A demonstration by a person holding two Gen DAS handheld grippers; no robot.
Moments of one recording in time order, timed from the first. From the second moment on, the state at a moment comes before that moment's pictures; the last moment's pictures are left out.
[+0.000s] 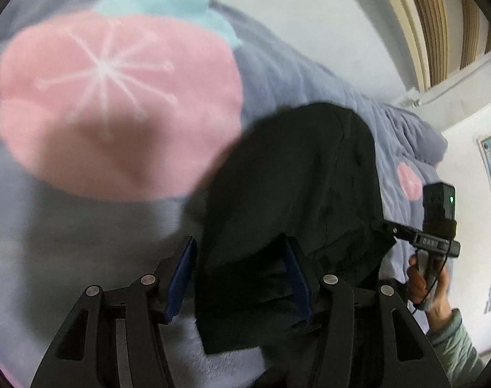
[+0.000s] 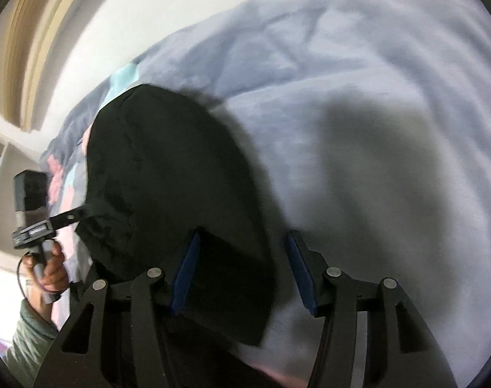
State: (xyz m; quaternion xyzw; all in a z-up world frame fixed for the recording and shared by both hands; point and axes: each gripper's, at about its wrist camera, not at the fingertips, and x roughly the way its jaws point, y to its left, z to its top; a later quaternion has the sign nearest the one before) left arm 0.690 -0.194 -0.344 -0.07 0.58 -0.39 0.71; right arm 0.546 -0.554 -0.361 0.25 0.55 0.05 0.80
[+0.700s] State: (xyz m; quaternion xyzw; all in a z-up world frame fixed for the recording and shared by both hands) left arm 0.451 -0.151 -0.175 0.12 0.35 -0.44 0.82; right arm 0.340 -0.413 -0.191 0.03 0.37 0.02 0.93
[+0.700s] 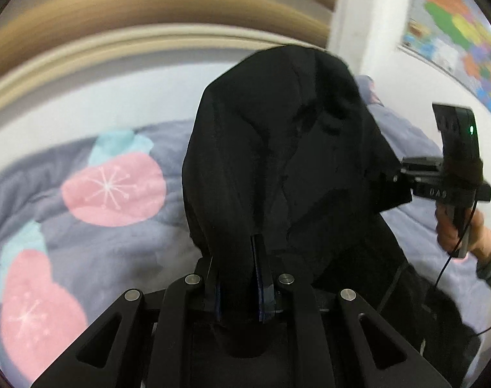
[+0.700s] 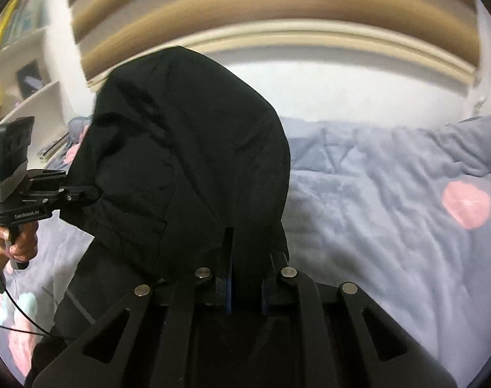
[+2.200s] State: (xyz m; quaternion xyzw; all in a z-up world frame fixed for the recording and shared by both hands) left arm 0.311 -0.140 -0.327 0.04 0.57 -0.37 0.74; right arm 0.240 -0.332 -0.359 0.15 0.59 0.00 0.80
